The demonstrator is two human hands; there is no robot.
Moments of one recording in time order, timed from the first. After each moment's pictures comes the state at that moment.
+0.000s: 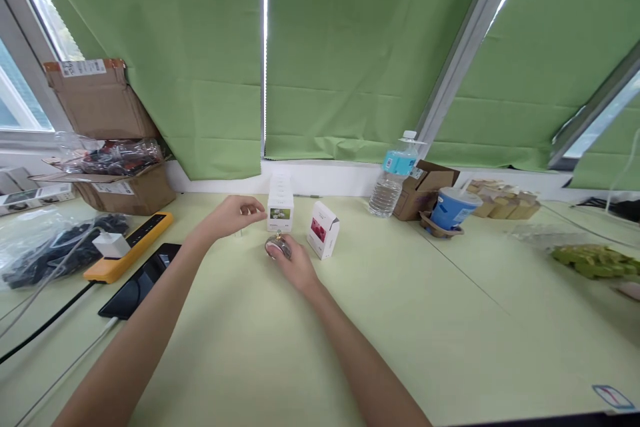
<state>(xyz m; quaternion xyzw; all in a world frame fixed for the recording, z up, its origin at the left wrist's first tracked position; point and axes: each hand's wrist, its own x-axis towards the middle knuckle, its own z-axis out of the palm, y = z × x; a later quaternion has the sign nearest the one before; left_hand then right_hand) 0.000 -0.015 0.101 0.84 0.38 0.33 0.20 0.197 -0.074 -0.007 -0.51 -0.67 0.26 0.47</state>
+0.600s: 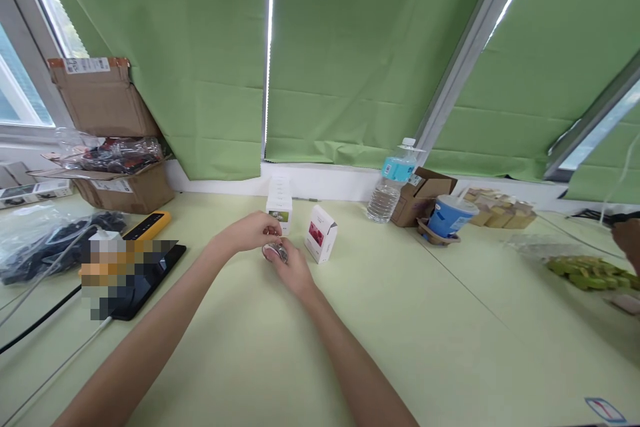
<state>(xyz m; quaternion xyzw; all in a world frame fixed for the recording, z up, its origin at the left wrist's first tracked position) 0.042 -0.028 0.095 0.90 0.32 0.21 0.21 0.197 -0.077 -0.004 -0.51 -0.68 0.27 0.46</state>
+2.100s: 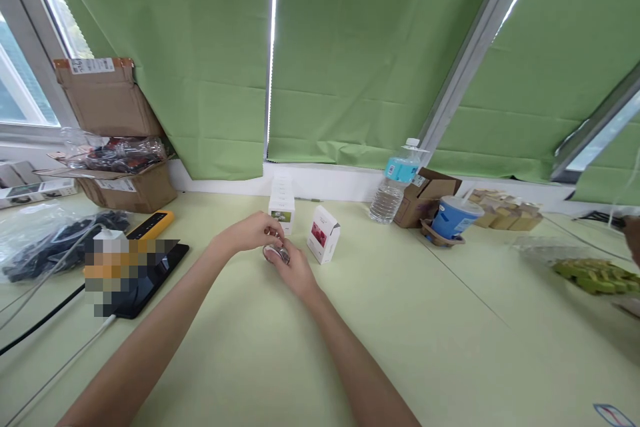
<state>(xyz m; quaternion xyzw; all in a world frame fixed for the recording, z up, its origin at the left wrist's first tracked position) 0.036 -0.024 0.091 0.89 0.31 0.21 0.26 0.195 -0.079 -0.001 -0.51 -0.68 0.28 0.45</state>
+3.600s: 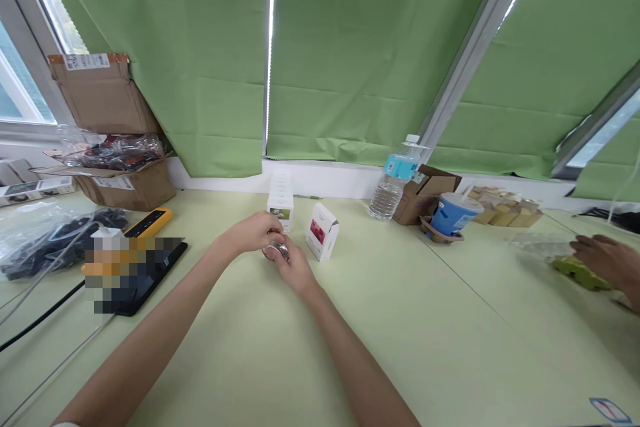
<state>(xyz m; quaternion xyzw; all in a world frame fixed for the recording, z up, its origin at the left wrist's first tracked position) 0.048 -0.028 0.088 0.93 0.31 0.17 0.10 0.201 -0.072 -0.012 -0.46 -0.71 0.27 0.46</state>
